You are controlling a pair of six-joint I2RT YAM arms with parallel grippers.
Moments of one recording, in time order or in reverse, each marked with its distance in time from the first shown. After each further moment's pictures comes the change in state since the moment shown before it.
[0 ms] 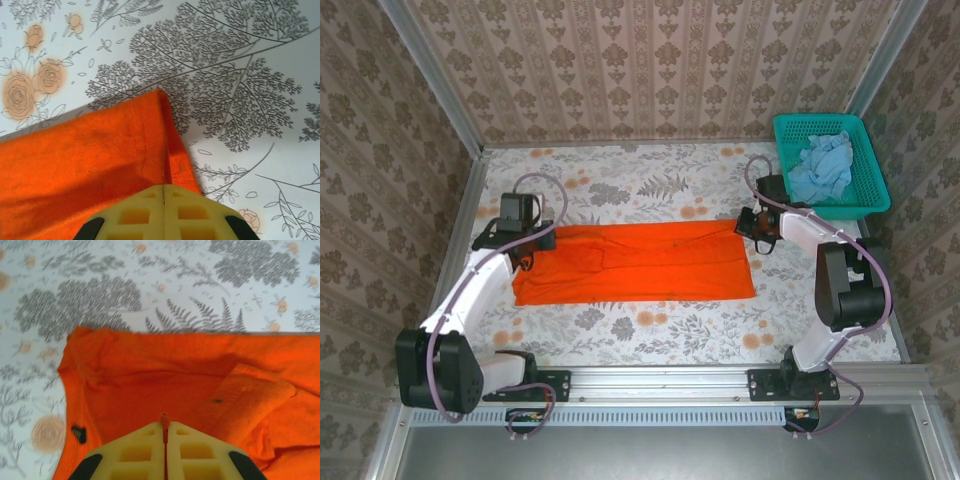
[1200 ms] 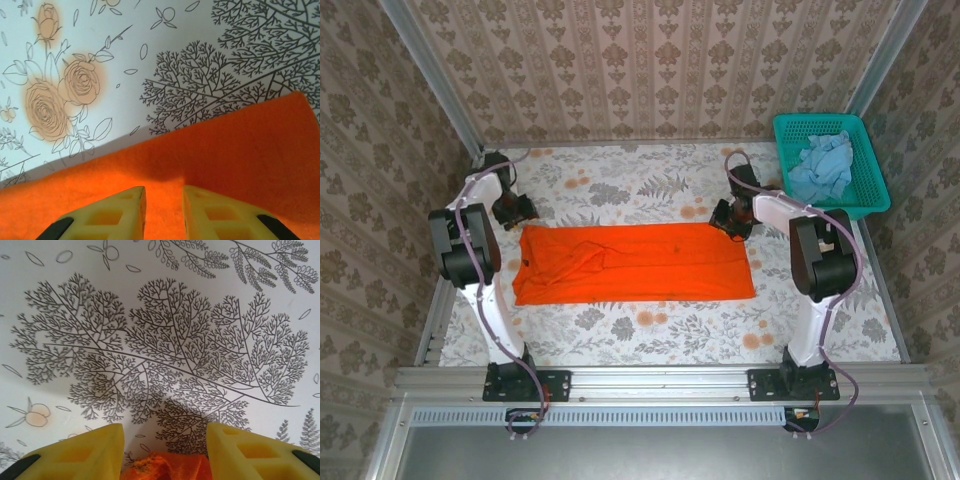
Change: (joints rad) left arm 0.290 0.902 0.749 -0.338 0.153 -0.079; right arm 0.112 0.267 0.264 -0.107 -0.073 0.235
